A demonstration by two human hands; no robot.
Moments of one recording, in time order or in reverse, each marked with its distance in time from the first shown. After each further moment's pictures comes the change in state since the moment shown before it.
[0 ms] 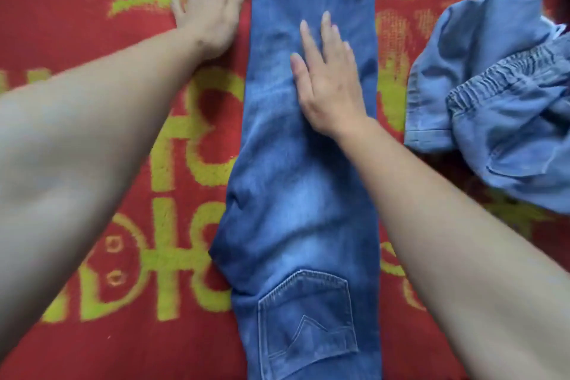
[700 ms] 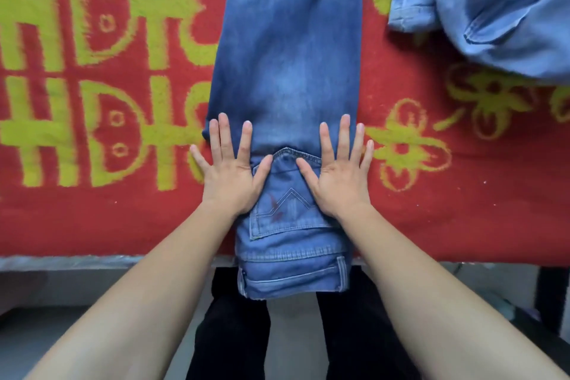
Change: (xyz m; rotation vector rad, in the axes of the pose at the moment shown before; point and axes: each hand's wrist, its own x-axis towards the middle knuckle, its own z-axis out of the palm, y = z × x) left_hand -0.410 -0.022 0.166 0.210 -0.045 0.009; right_hand -0.328 0.034 0.055 -0.242 -0.239 0.138
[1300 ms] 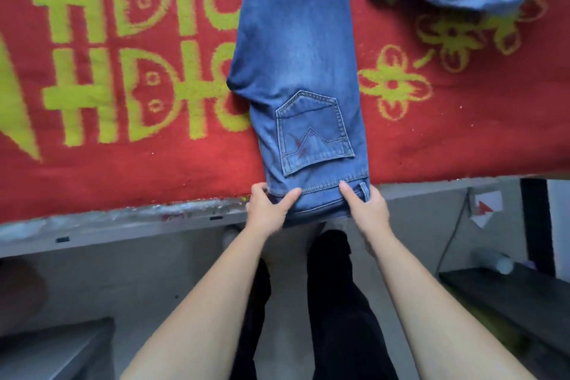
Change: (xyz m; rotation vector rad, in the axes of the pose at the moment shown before) left_hand -0.177 -0.005 0.008 -1.009 -0.409 -0.461; right_hand -0.202 -0.023 0.022 1.181 -0.018 0.794
